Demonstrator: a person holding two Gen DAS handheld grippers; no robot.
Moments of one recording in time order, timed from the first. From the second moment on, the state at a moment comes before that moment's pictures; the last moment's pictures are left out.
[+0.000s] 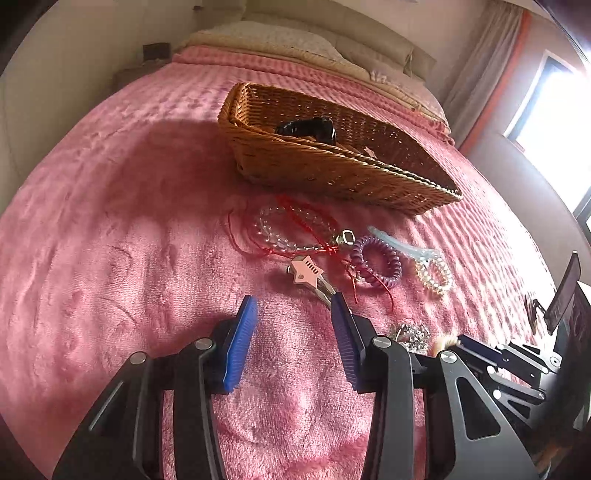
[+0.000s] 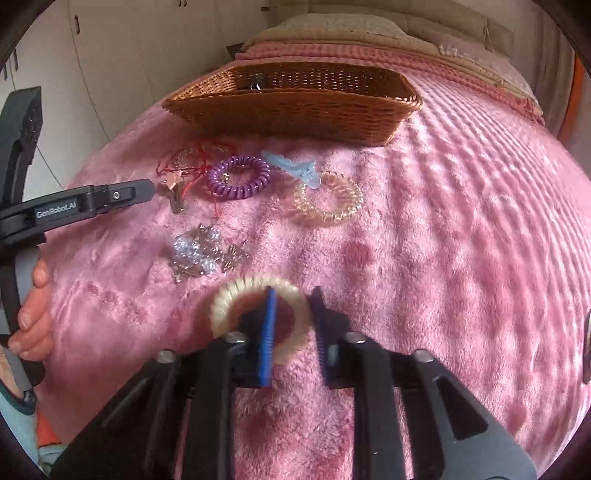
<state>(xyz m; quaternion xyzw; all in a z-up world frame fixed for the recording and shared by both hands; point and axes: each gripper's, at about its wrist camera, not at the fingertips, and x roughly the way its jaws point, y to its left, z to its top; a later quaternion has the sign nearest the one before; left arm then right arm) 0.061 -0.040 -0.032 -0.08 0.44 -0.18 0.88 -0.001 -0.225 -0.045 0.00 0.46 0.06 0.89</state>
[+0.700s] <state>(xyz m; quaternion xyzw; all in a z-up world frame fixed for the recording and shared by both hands) 0.084 -0.075 -0.043 0.02 0.46 -0.15 0.87 0.025 -0.243 -0.048 0.04 0.45 0.04 0.89</state>
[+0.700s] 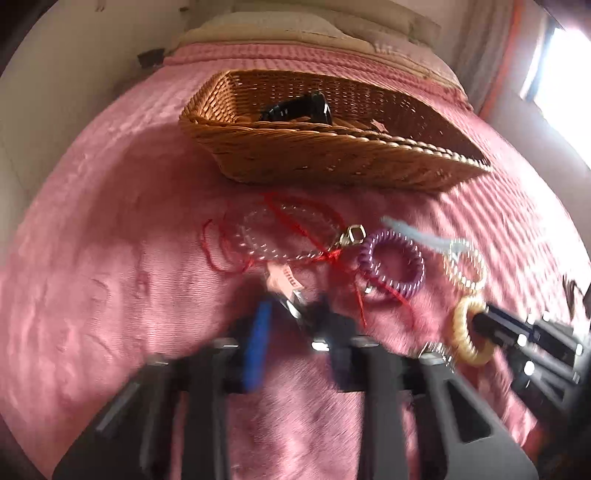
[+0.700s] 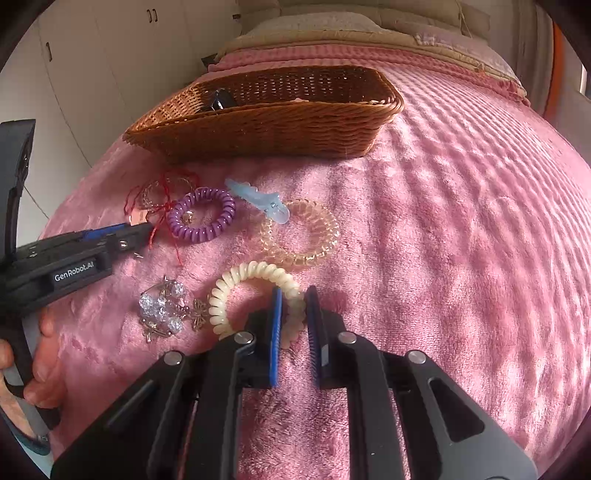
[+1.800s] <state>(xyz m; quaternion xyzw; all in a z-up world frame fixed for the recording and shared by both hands) 0.041 -0.032 0.010 -0.02 0.38 -0.24 0.89 0.011 -0.242 -0.006 0.06 0.40 0.06 0.91</state>
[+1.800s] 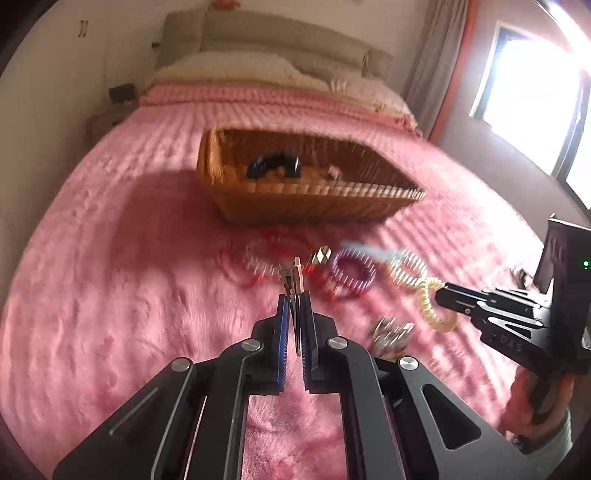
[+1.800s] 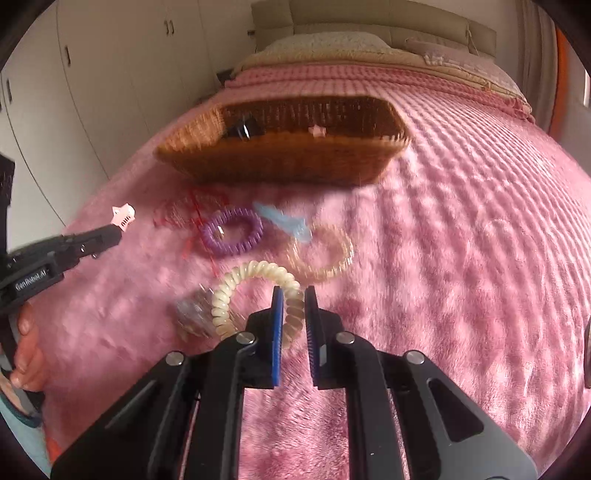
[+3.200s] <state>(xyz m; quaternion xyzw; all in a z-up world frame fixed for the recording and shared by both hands) 0.104 -0.076 0.055 -0.06 0.35 -0.30 0.88 0.120 -0.272 0.050 0.08 0.40 0.04 0.91</state>
